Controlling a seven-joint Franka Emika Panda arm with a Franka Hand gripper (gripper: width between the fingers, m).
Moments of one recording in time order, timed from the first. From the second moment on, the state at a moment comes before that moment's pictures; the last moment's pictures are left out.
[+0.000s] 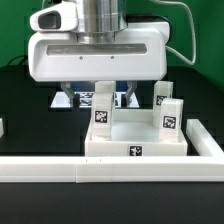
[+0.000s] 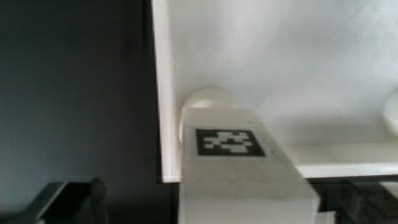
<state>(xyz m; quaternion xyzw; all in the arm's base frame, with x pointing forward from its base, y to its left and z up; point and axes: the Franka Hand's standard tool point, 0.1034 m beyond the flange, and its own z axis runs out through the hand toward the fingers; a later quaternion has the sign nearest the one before) 0.578 -0.019 0.081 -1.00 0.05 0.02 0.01</state>
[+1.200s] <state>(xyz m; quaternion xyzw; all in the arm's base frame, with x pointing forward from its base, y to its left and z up) 0.583 -0.018 0.083 -0.99 0.12 0.01 0.00</state>
